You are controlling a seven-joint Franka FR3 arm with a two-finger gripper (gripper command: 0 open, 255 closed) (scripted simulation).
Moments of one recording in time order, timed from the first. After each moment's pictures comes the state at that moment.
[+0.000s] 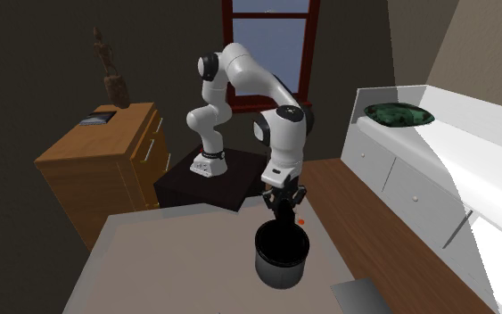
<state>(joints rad) -0.46 0.38 -0.30 -1.69 0.15 2.04 0.23</state>
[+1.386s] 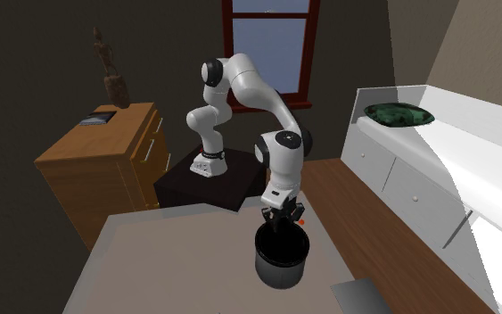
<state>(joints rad) -0.47 0.47 -0.28 -1.74 0.19 2.18 0.20</state>
